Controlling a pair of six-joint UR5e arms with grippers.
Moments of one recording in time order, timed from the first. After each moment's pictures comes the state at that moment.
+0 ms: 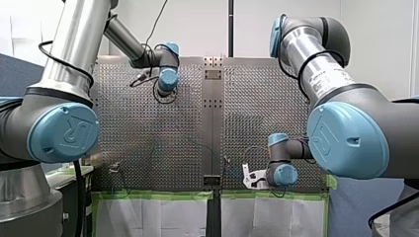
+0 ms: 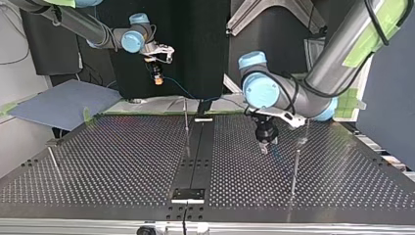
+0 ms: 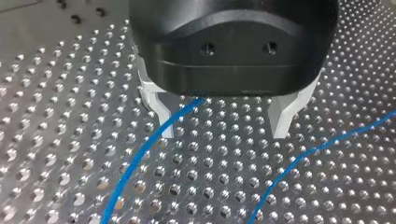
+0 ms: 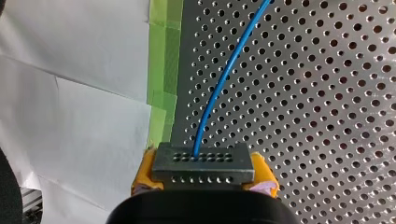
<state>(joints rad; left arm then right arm) -0.33 -1.85 -1.61 -2.90 -2.15 -0.81 1.96 -0.71 1.91 -0.84 1.45 1.45</state>
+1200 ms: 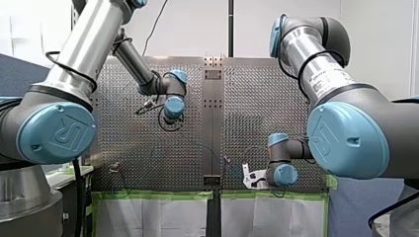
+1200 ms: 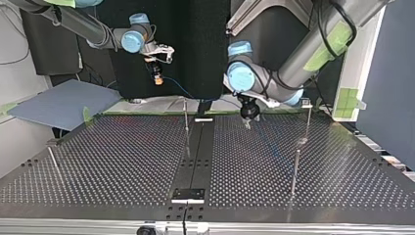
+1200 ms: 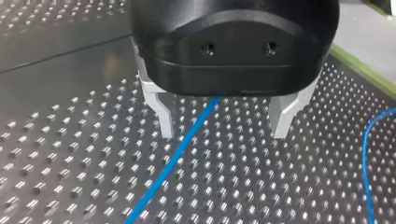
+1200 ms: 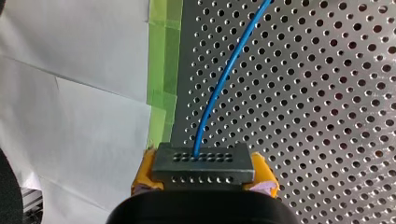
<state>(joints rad) -0.40 -2.01 -1.73 -2.76 -2.16 -0.86 1.96 -0.71 1.91 -0.84 1.45 1.45</state>
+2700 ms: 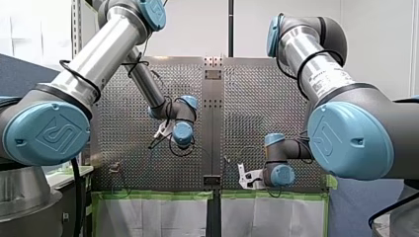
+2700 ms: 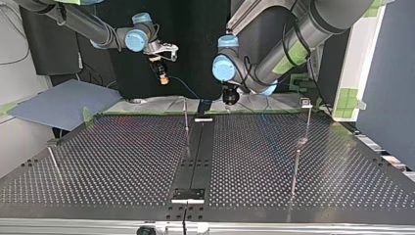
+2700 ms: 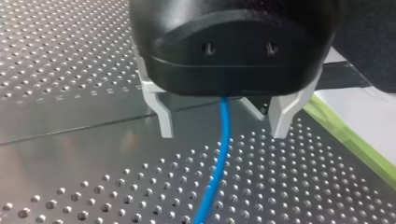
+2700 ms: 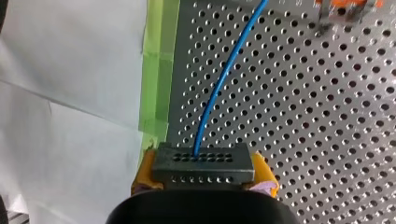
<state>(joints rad) -0.48 -2.21 -1.73 -2.65 -2.09 -1.17 1.99 -0.71 1.91 -0.85 1.41 1.44</state>
